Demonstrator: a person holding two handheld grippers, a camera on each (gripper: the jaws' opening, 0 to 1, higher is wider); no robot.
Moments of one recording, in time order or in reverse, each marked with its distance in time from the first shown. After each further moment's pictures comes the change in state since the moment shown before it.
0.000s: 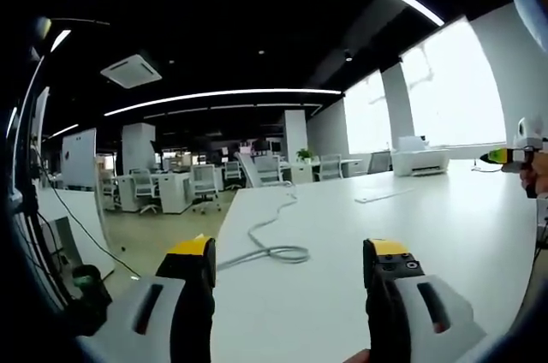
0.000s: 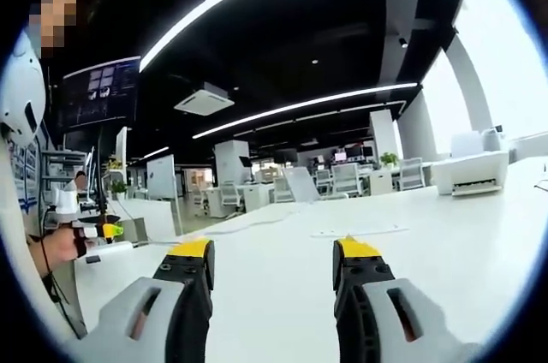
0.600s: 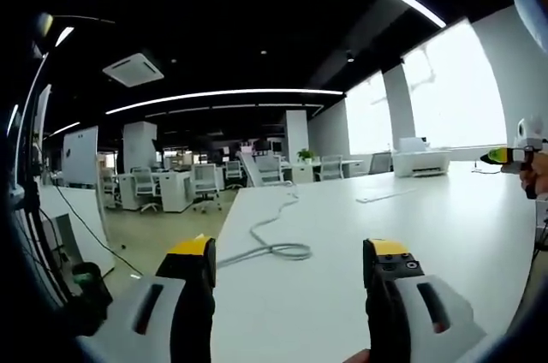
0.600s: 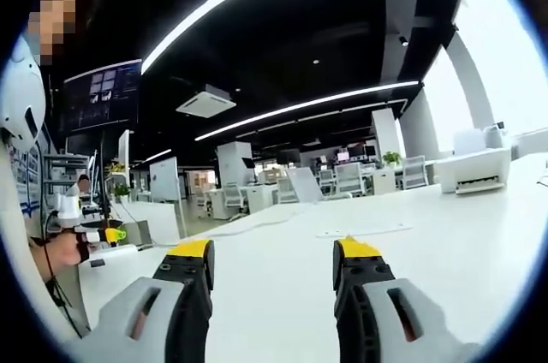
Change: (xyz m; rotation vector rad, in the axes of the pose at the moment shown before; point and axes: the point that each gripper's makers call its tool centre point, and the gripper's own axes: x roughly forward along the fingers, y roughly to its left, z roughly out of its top) left arm -0.007 0.005 -0.003 -0.011 -0.002 0.008; right arm 0.000 0.007 0.001 0.016 -0.006 0.015
